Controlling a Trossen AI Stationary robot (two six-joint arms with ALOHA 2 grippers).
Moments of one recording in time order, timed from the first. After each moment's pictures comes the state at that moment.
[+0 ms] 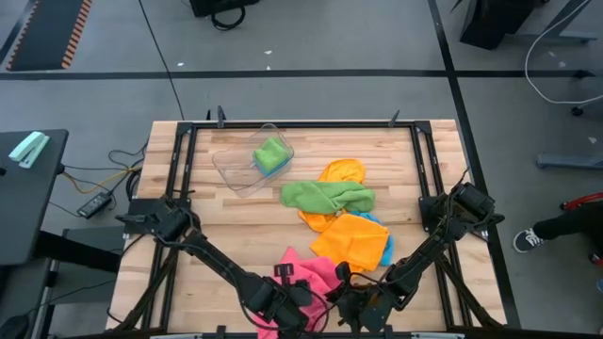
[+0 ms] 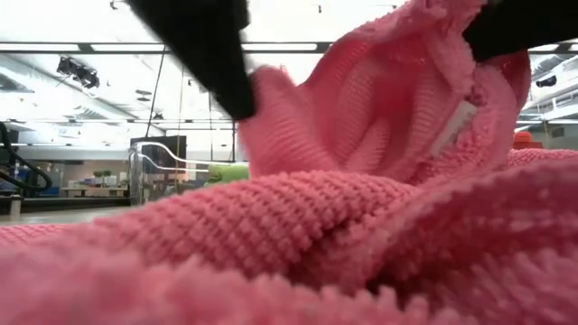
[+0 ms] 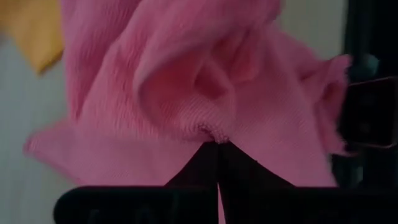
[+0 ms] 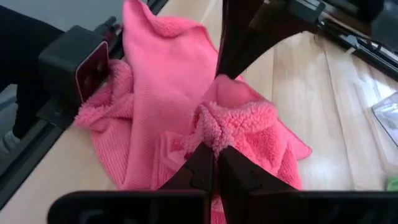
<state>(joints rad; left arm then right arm) -0.64 2.22 1.88 -0.90 -0.31 -0.70 0.80 1.92 1.12 0.02 0.65 0.07</state>
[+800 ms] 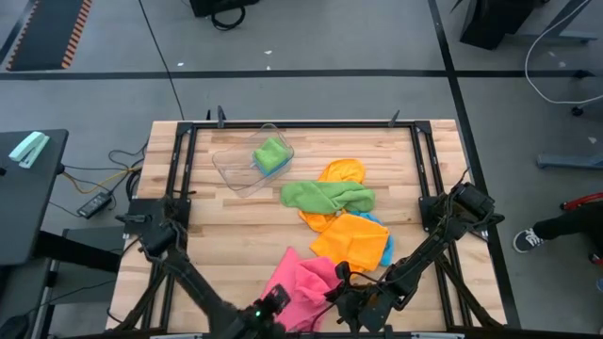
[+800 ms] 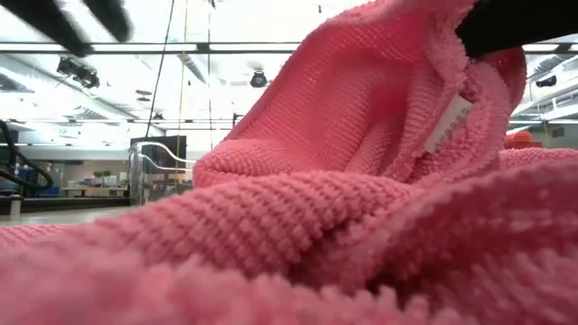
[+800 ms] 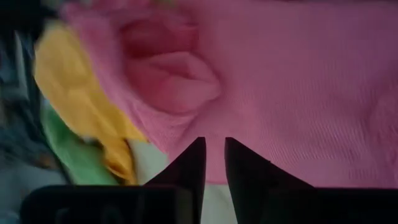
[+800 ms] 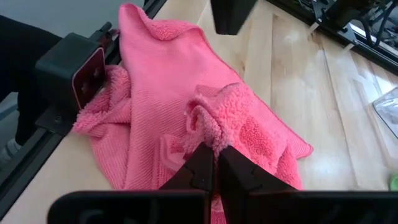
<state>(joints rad) -0.85 2.24 1.89 -1.07 -0.71 0.15 0.80 1.92 1.12 0.03 0.65 0.10</state>
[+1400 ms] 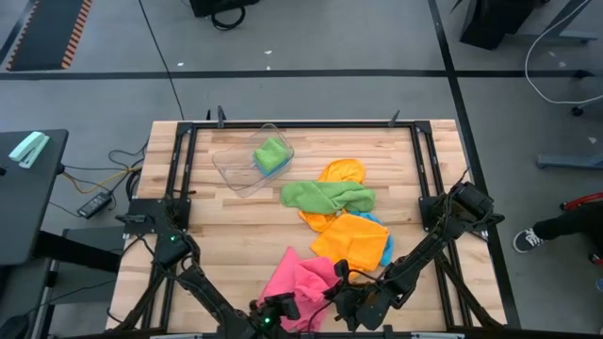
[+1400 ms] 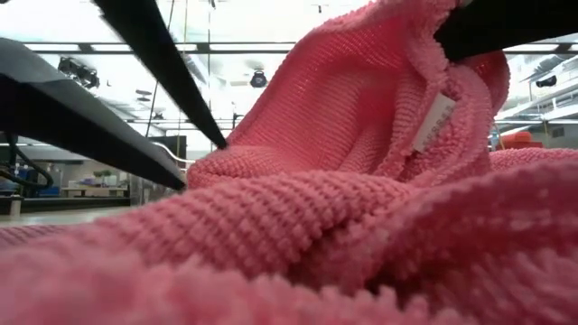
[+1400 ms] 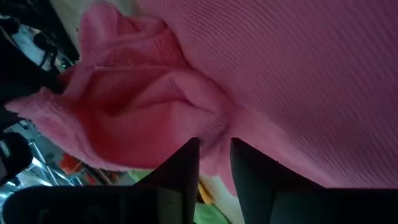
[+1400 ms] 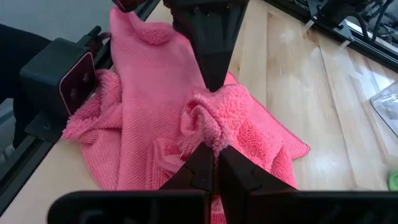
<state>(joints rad) -0.84 2.39 1.89 -0.96 -0.95 0.52 0.79 1.92 1.12 0.04 0.65 0.11</state>
